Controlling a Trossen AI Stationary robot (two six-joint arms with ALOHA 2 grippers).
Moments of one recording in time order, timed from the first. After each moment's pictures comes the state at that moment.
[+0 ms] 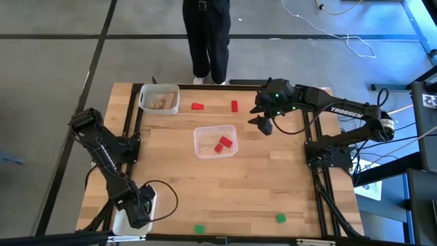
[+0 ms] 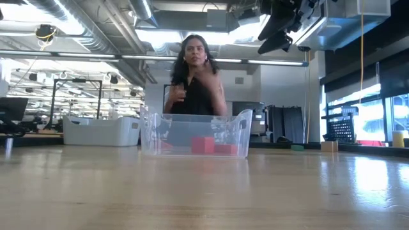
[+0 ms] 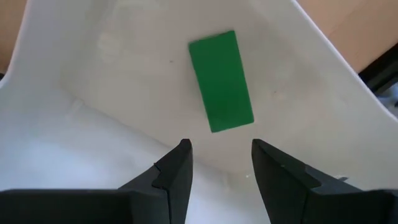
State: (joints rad) left arm -1.01 1.52 0.95 -0.76 0.25 -1.74; right arm -0.32 1.26 1.19 -0.70 -0.22 0.08
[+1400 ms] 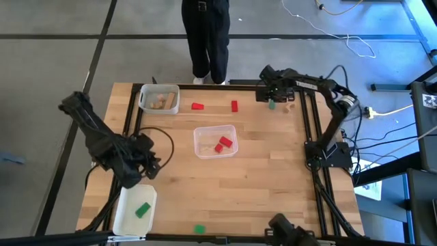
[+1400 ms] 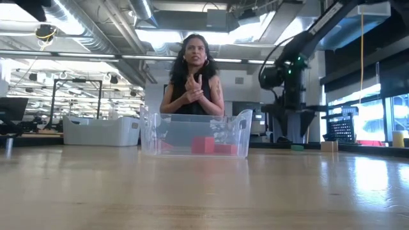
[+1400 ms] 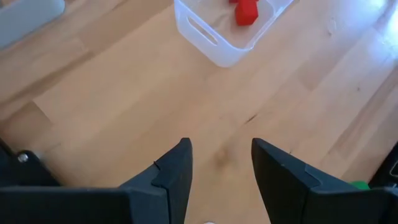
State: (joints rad) left arm -0.78 1.12 1.16 -1.31 -0.57 -1.61; right arm -0.85 1.79 1.19 -0.84 0.10 0.73
